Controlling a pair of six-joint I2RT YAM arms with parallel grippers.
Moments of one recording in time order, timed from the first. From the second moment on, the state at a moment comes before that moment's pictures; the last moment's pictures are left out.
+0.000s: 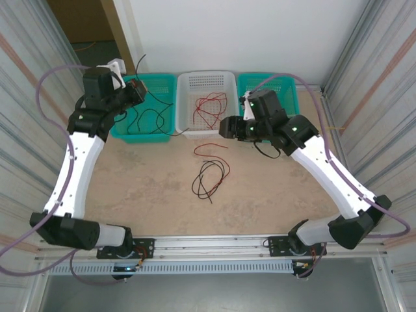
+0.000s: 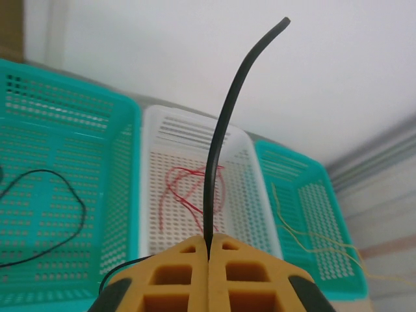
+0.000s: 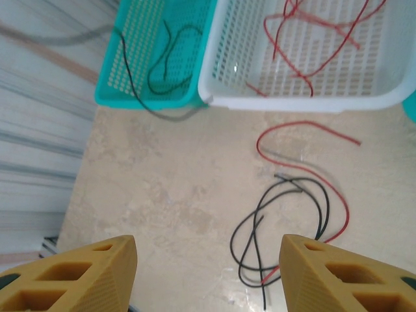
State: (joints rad) left arm -0.14 1.37 1.59 -0.61 0.18 -0.50; right arm 0.66 1.37 1.56 -0.90 -0.13 0.63
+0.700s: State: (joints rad) left arm -0.09 1.67 1.84 -0.66 0.00 -0.40; right arm 0.75 1.51 1.51 -0.94 -0.13 0.65
